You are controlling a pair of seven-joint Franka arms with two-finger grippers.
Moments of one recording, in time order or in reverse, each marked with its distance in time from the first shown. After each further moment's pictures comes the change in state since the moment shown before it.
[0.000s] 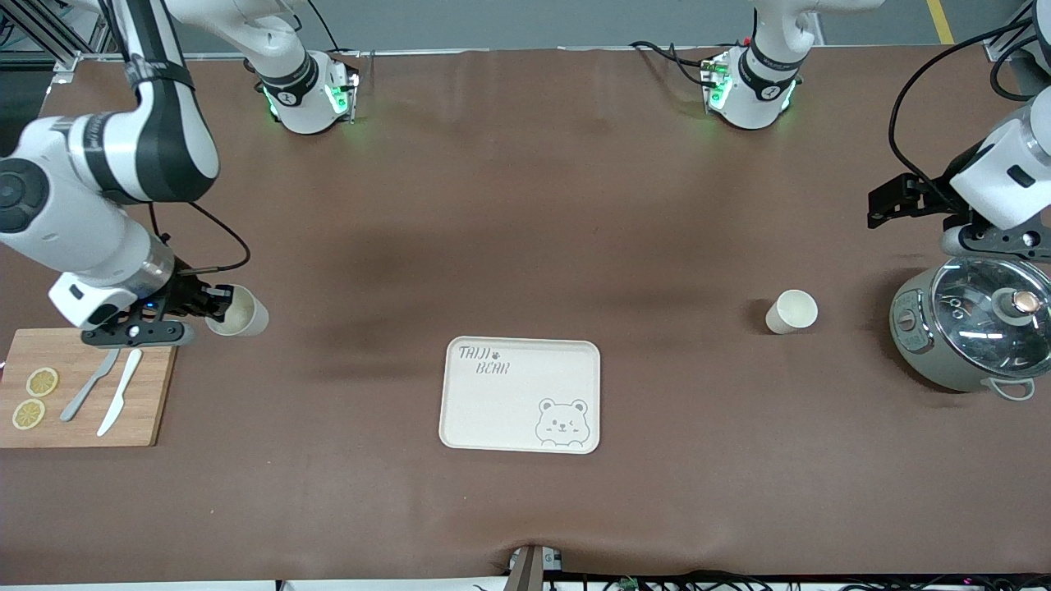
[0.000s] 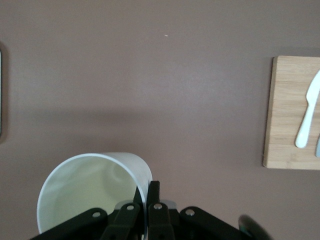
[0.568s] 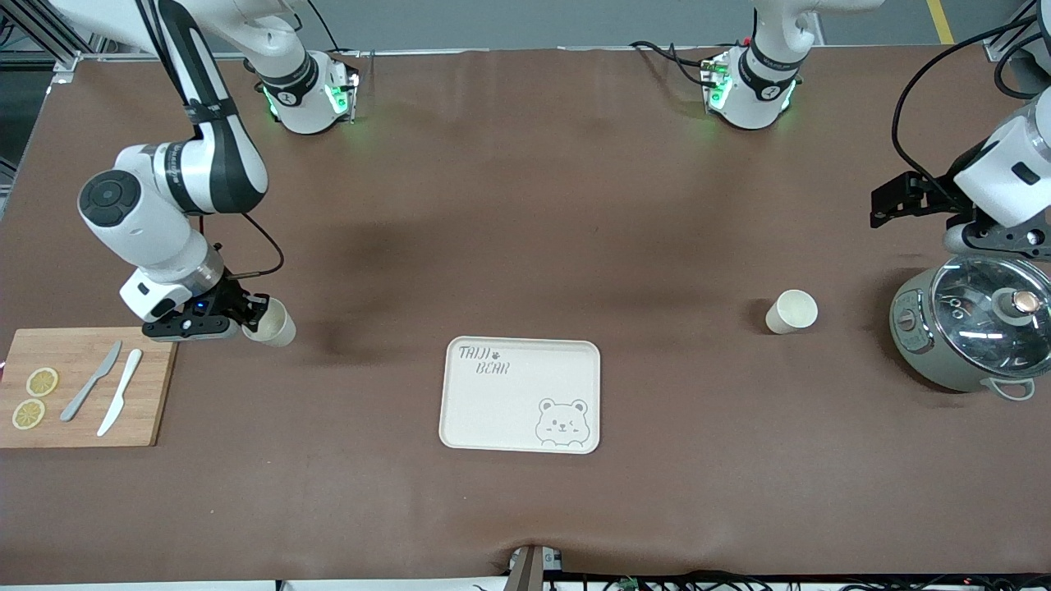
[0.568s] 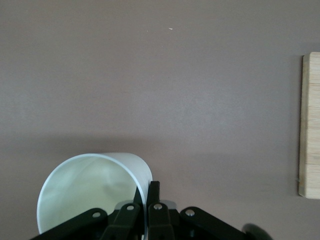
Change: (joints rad) left arm 0.001 0.000 0.000 0.002 0.000 0.000 0.003; right arm 0.000 0.014 0.001 -0.282 -0.006 0.419 0.000
